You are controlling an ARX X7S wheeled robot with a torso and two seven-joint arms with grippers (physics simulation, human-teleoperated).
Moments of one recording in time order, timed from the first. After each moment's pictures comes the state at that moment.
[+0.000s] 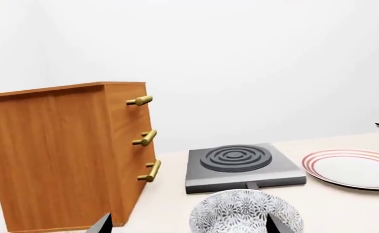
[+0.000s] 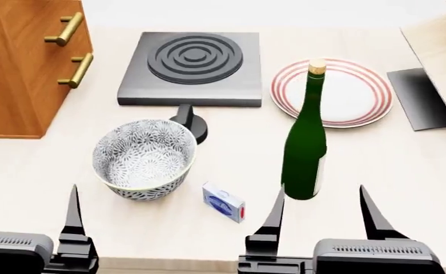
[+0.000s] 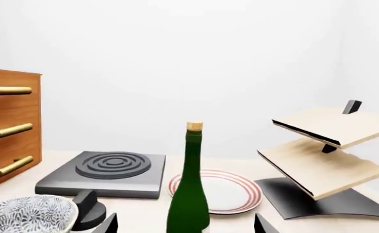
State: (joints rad) left arm -0.12 -0.15 0.14 0.48 -0.03 -0.40 -0.18; right arm 0.12 0.15 -0.10 -0.47 0.07 0.36 0.17
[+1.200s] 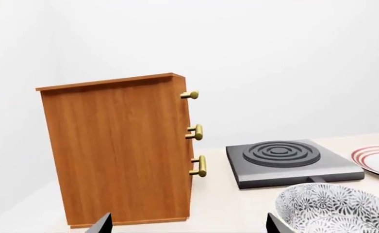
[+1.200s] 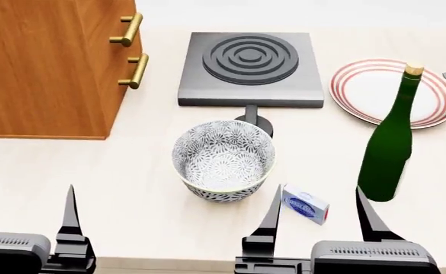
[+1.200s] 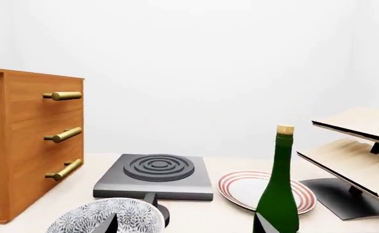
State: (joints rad) left arm -0.12 -0.19 0.16 0.48 -0.06 -0.39 -0.23; right arm 0.12 0.18 -0.13 -0.46 0.11 0.33 0.22
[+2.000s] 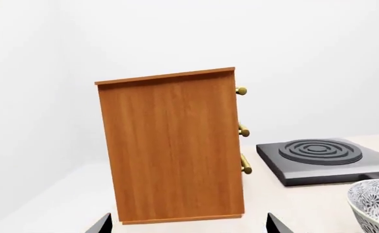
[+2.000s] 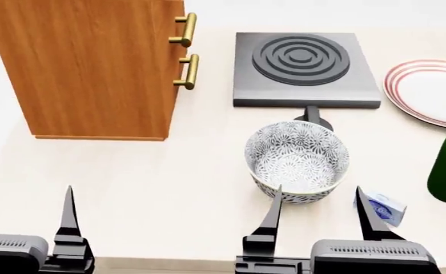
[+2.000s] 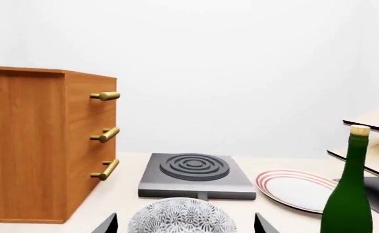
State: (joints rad) left arm -0.12 -0.21 0.17 0.49 -0.09 -0.38 -0.25; right arm 0.13 0.20 -0.15 -0.46 0.13 0.34 0.25
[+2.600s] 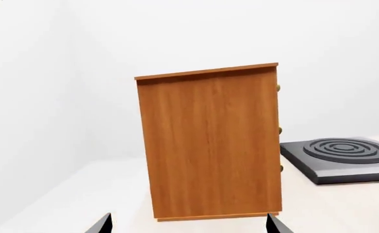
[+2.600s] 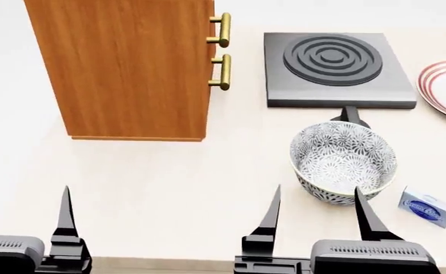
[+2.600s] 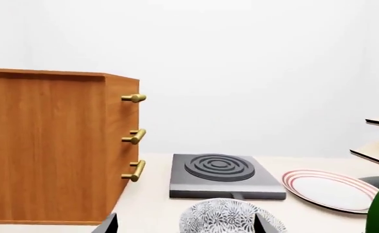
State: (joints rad) left arm -0.11 -0.22 0.17 0.49 -0.11 -0.38 -0.27; right arm 0.13 0.21 -0.16 -0.46 0.15 0.33 0.26
